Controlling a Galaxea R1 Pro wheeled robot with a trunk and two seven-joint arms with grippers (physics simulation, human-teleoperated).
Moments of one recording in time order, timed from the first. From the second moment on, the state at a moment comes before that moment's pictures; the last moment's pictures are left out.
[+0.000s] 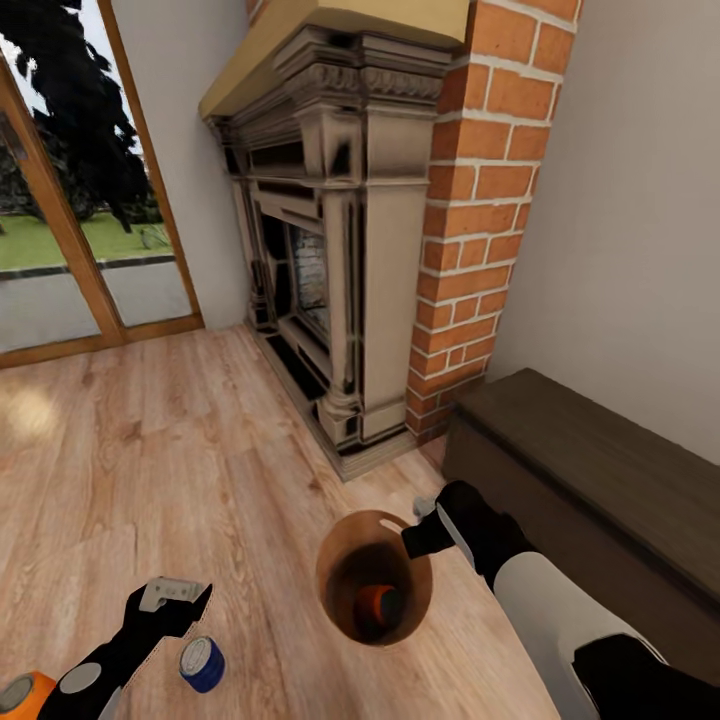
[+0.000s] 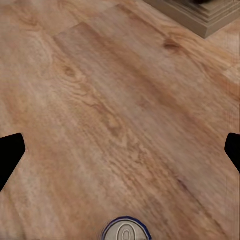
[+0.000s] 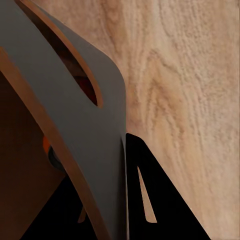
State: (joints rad) left arm -0.14 0.25 0.01 -1.10 0.08 0.06 -0.15; right arm -0.85 0.08 0.23 -0.55 0.06 0.94 0.32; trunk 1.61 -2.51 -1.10
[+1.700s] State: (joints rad) left arm -0.15 0.18 -0.06 -0.81 0.07 -0.09 -0.09; right arm -0.94 0.09 0.22 -0.56 0.06 1.04 0.32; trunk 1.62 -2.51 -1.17
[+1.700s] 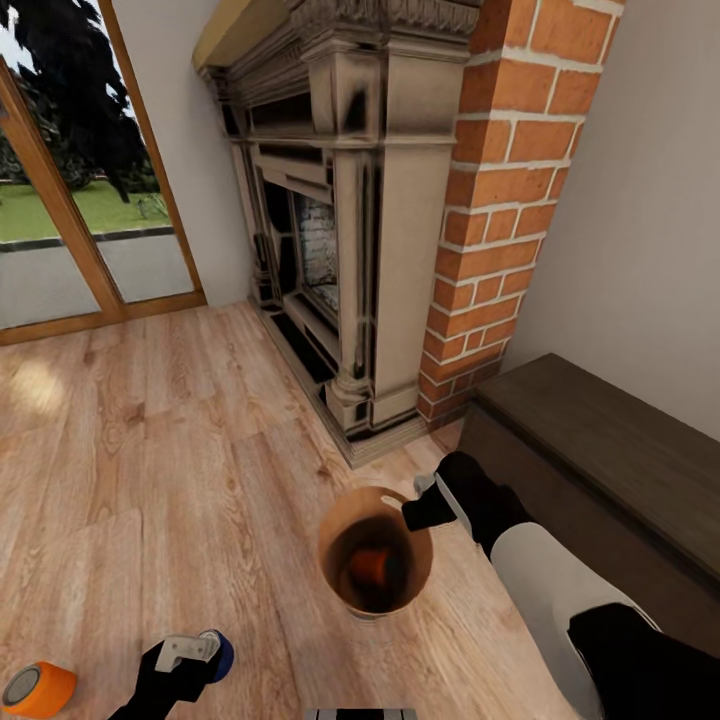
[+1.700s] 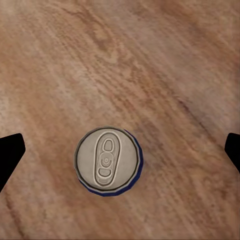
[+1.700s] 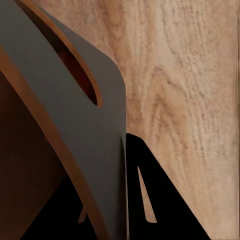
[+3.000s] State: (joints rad) left arm -0.15 0.18 -0.07 -0.81 0.07 -0.11 -0.09; right arm -0.98 0.09 0.22 -0.56 0.07 1.04 0.32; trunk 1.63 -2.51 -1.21
